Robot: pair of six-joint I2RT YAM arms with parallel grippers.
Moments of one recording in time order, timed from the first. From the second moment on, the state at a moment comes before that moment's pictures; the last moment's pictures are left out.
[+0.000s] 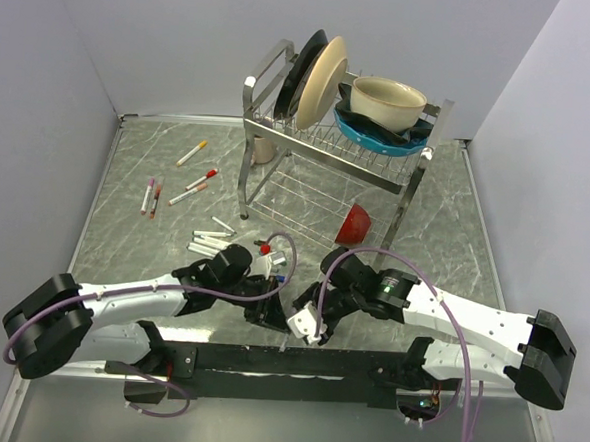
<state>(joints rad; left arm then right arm) -0.92 1.18 0.45 0.13 0.67 -0.98 1.04 1.08 0.71 -0.52 -0.55 -1.15</state>
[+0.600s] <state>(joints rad) -0.94 1.19 0.48 0.12 0.70 -0.94 1.11 1.13 0.70 -0.49 -0.48 -1.18</state>
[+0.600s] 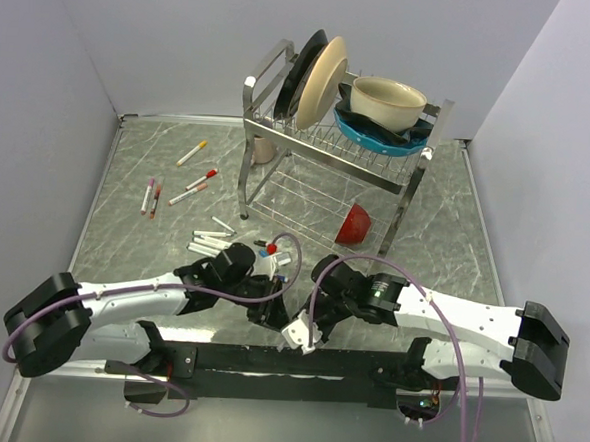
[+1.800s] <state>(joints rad) -0.88 0.96 0.42 0.04 0.61 -0.93 1.09 1.17 0.70 -0.45 -0.39 -1.09</state>
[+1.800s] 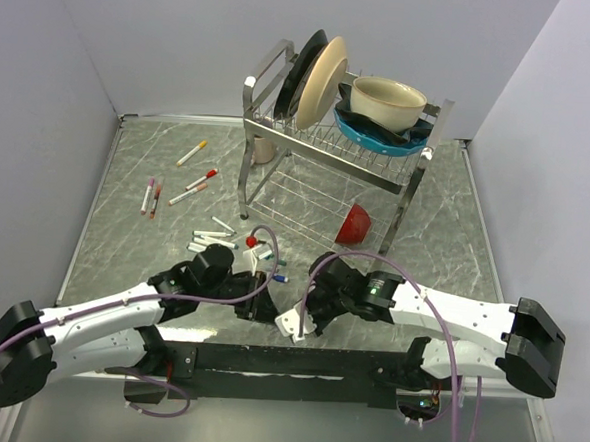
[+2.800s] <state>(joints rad) -0.87 0.16 0.04 0.14 -0.19 -1.22 0.89 1.39 0.98 -0.49 -0.59 -0.45</state>
